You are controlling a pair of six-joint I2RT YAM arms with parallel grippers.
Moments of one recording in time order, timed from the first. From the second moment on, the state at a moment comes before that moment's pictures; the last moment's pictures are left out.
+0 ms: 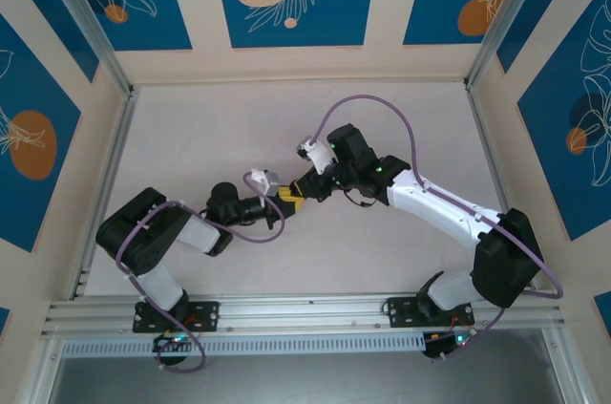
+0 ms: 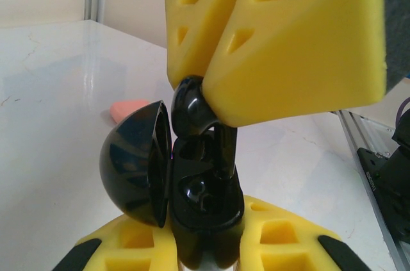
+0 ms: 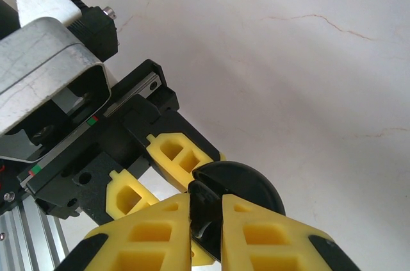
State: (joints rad) left arm -0.59 1.69 0.37 1.27 0.69 -0.24; right arm 0.71 1.41 1.07 -0.41 -0.38 0.04
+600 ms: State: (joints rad) left arm -0.59 1.66 0.38 1.25 0.70 -0.25; right arm 0.71 1.44 1.09 -0.47 -0.39 -0.03
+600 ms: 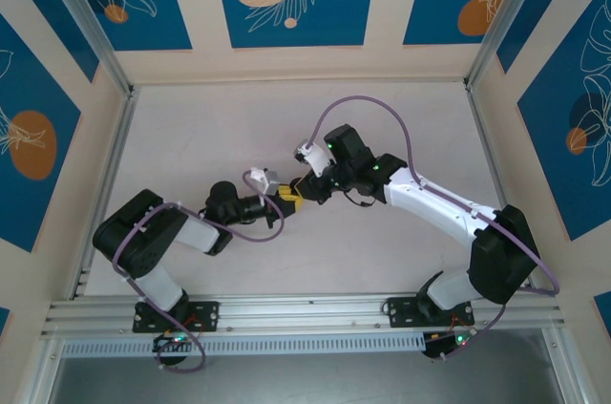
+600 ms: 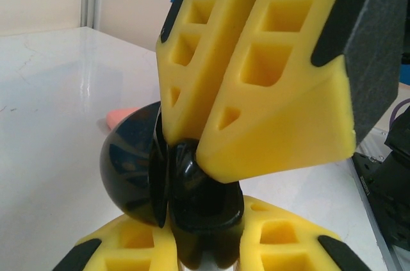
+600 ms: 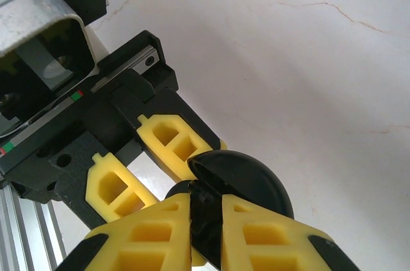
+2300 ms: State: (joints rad) left arm -0.65 1.38 0.36 0.76 0.63 0.04; right arm 0.29 1.70 1.26 -1.12 -0.13 -0.09
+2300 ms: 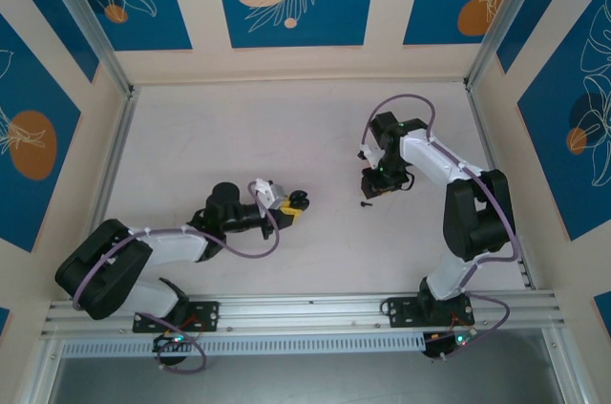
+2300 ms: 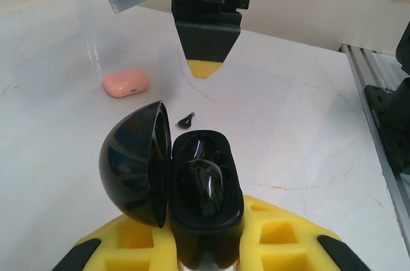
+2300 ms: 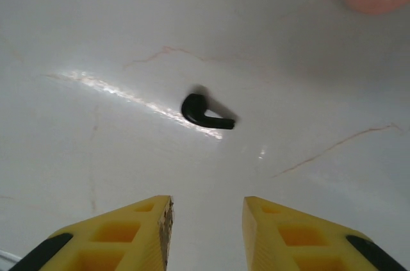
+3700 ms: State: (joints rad) left arm -0.67 1.36 0.37 0.67 0.58 0.06; right arm 0.34 1.79 1.18 -1.01 -0.03 -0.16
